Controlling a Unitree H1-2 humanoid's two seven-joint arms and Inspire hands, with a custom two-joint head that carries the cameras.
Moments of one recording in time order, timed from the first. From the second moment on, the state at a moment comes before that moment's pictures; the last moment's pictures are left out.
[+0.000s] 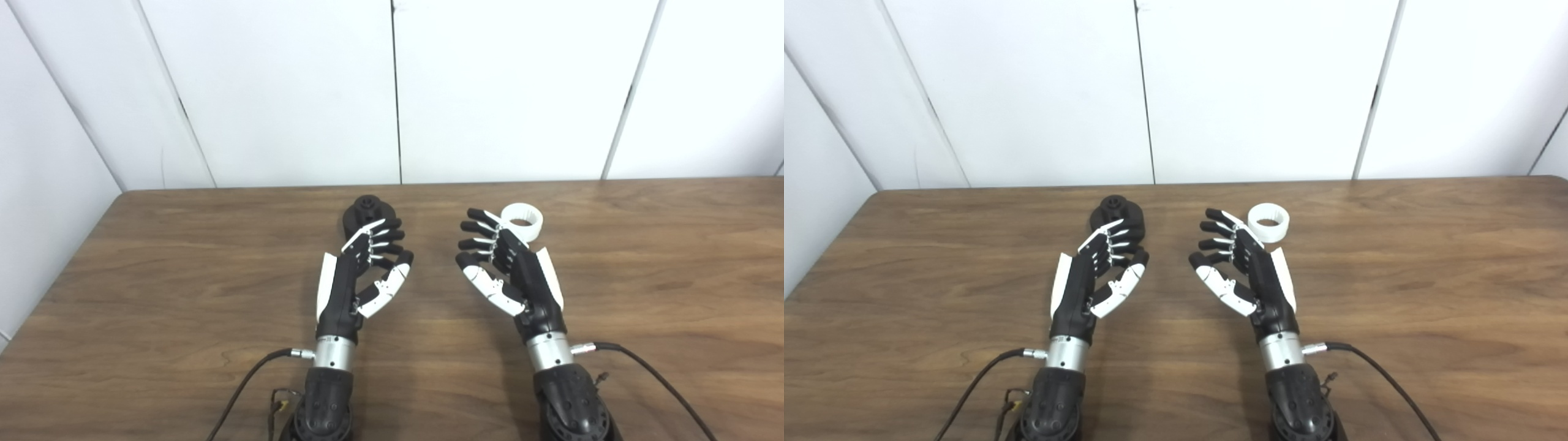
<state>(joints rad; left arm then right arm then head) -0.19 -0.08 -0.10 0.16 0.27 -0.26 0.18 -0.21 0.05 0.11 0.16 -0.19 -0.25 -0.09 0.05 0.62</state>
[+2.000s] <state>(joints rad) -0.38 0.25 -0.12 0.18 0.61 0.07 0.04 -0.21 0.04 0.11 0.15 -0.18 -0.23 -0.08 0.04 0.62</state>
